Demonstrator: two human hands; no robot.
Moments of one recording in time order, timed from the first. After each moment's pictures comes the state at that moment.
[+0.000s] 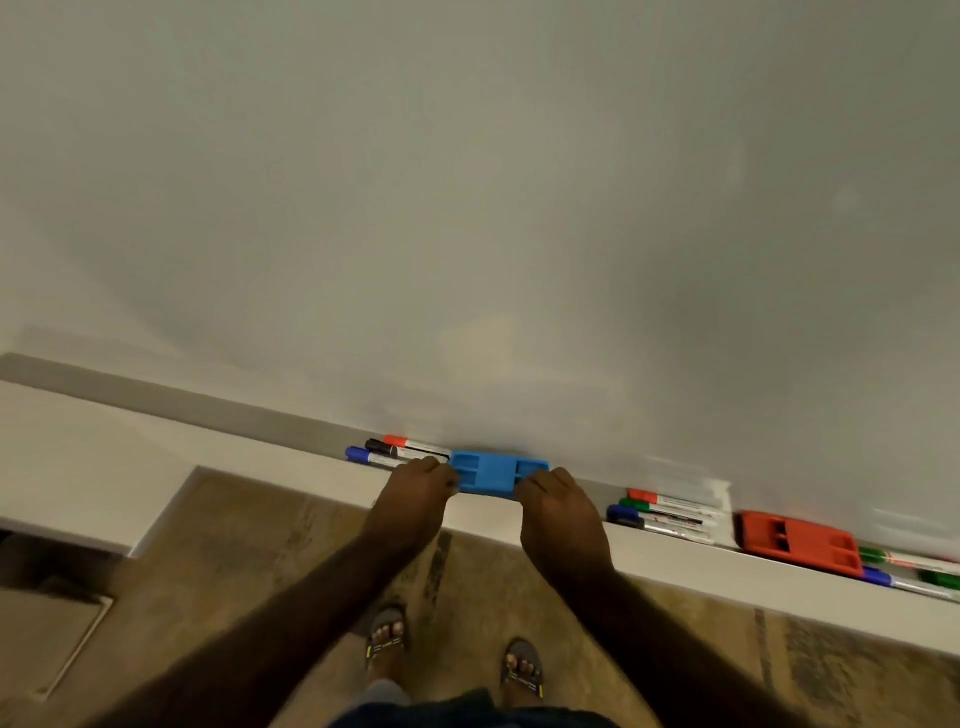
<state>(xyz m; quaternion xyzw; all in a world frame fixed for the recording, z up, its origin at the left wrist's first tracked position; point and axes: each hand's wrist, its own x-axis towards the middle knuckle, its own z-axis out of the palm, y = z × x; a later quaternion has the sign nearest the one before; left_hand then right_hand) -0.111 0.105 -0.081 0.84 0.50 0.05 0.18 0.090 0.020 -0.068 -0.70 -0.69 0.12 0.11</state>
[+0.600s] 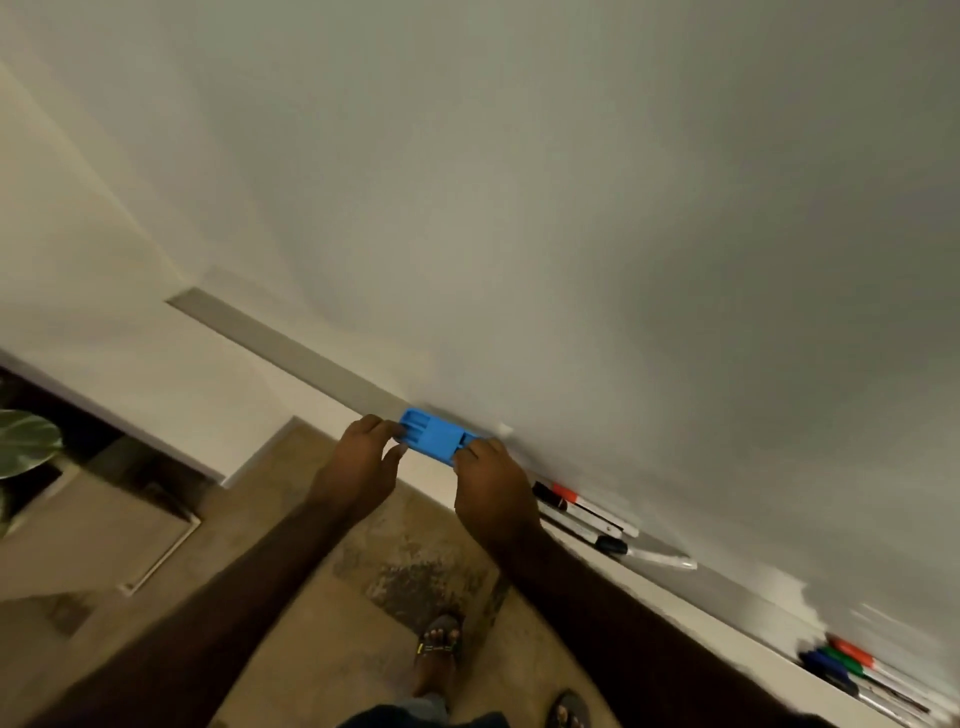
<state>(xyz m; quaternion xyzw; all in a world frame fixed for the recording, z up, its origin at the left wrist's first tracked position) -0.402 0.208 -0.056 0.70 0.68 0.16 0.18 -0.202 0.196 -0.064 -0.56 -0.81 0.15 0.11</state>
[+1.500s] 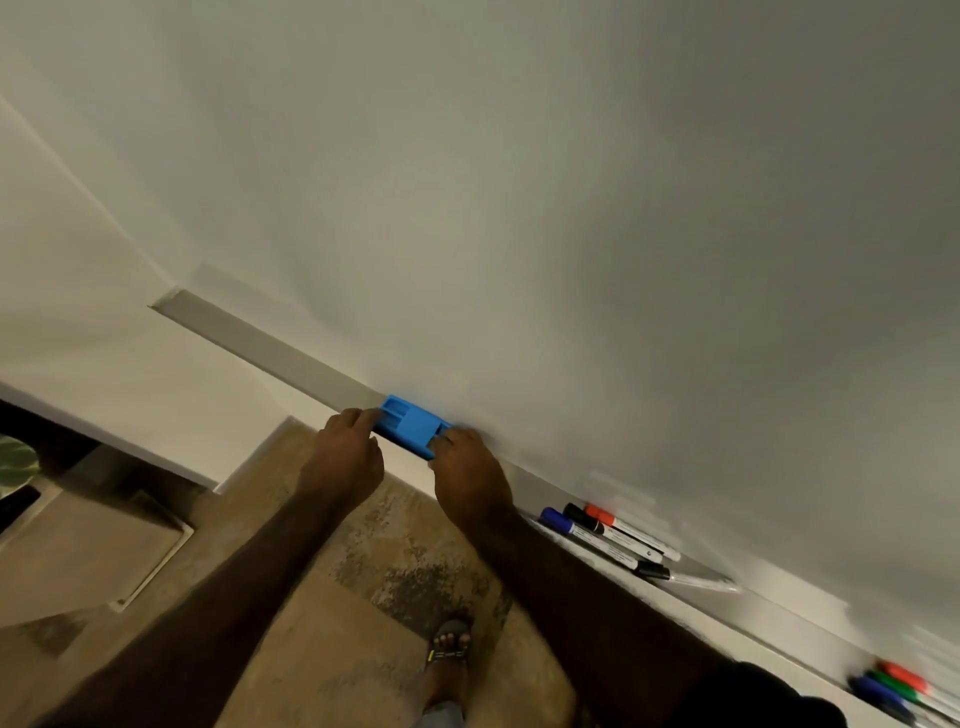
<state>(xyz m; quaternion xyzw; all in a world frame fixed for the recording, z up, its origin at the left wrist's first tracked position) -0.470 0.268 -0.096 0.65 0.74 0.10 0.17 -0.291 0.268 -0.116 -0.57 -0.80 0.16 0.03</state>
